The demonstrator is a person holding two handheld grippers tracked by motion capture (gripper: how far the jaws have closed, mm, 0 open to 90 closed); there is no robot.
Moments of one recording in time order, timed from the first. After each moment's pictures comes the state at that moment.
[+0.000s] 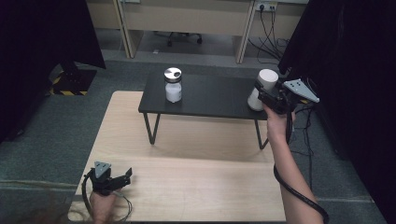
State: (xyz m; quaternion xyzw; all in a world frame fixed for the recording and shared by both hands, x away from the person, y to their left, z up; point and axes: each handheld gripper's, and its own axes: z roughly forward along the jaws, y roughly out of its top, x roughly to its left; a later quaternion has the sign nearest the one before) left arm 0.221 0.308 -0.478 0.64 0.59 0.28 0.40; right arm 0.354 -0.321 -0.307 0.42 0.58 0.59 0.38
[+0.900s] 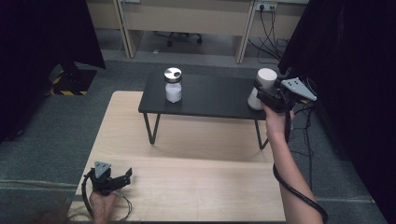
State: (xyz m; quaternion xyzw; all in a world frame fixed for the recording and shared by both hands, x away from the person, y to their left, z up) left arm 0.221 0.308 -0.478 0.64 0.59 0.28 0.40; right arm 0.359 -0.316 -0.306 0.42 0.58 0.58 0.39
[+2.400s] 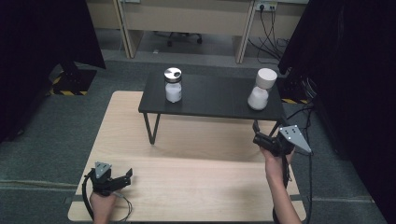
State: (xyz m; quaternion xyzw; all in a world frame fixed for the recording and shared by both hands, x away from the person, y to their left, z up) left arm 0.220 0.307 -0.477 0.65 0.59 0.28 0.40; right arm 0.263 -0.304 -0.403 0.43 0.57 0.54 0.44
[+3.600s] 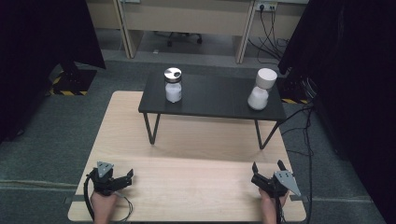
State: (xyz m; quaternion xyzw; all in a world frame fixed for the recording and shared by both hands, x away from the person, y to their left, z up) left arm 0.225 0.300 -0.474 0.66 0.59 0.28 0.38; right arm 0.193 -0.306 -0.517 0.51 0.57 0.49 0.42
